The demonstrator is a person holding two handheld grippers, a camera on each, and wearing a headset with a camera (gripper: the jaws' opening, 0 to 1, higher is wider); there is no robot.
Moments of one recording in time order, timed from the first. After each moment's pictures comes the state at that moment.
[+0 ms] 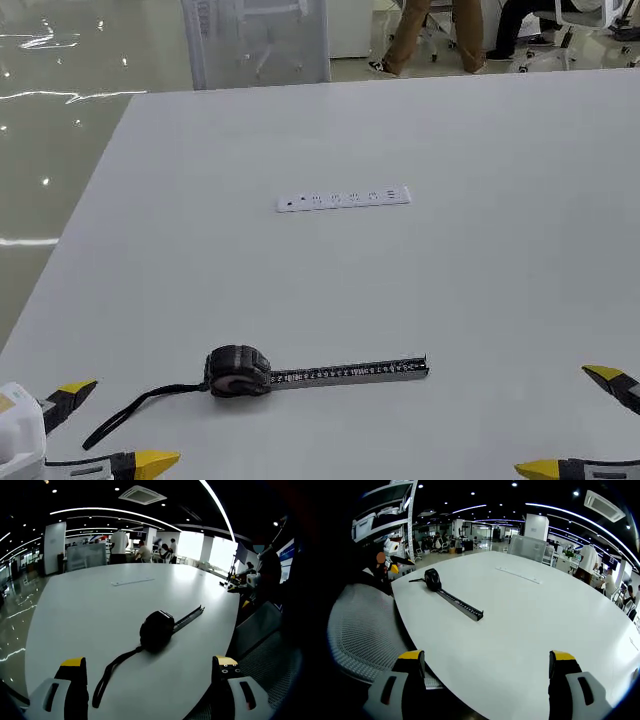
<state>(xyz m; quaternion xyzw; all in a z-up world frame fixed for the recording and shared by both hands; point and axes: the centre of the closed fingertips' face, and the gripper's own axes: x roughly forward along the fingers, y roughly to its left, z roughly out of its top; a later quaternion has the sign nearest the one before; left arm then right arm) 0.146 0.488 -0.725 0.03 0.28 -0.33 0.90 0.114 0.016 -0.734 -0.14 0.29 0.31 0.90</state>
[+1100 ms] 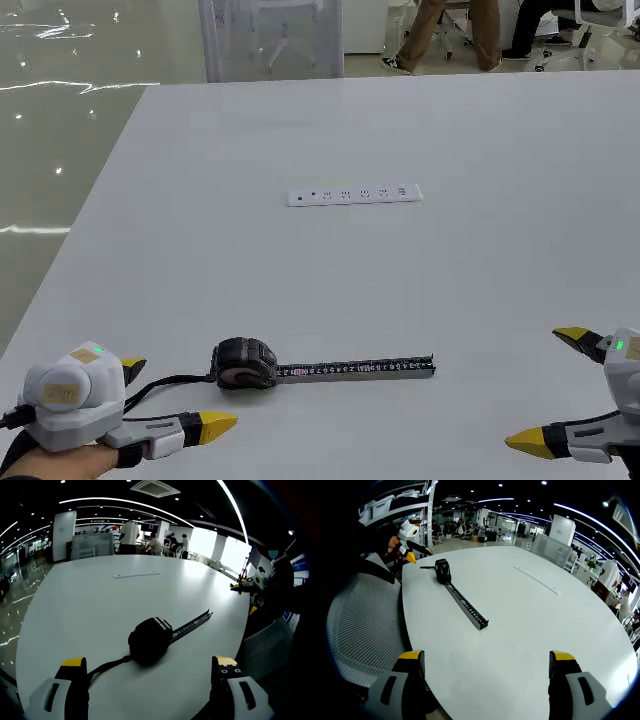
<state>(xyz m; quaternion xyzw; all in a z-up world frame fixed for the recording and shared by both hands) 0.176 0.444 -0.747 0.01 0.34 -0.27 0.90 0.157 0.046 -0.732 -0.22 0.30 0.39 0.84</state>
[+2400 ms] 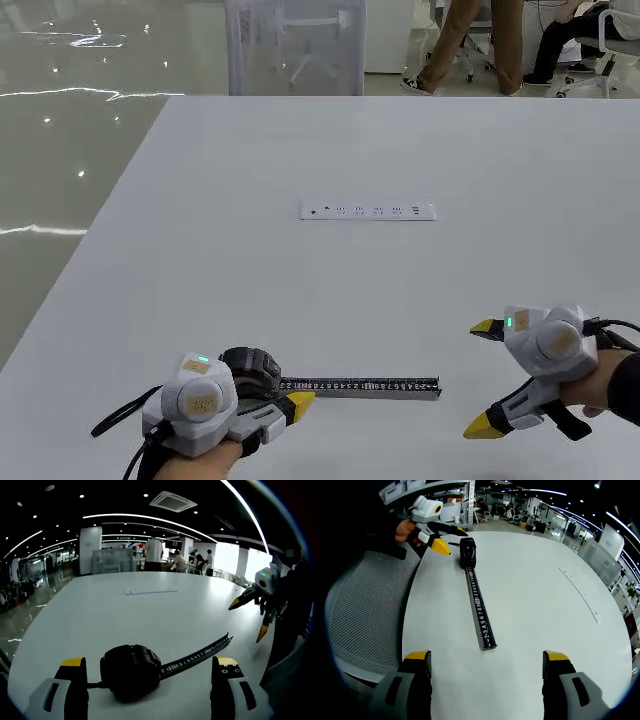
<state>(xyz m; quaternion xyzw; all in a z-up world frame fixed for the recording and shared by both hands) 0.212 0.377 -0.748 0.00 0.24 -0.16 0.96 0.206 0.114 -0.772 -0.31 0.34 0.54 0.71</state>
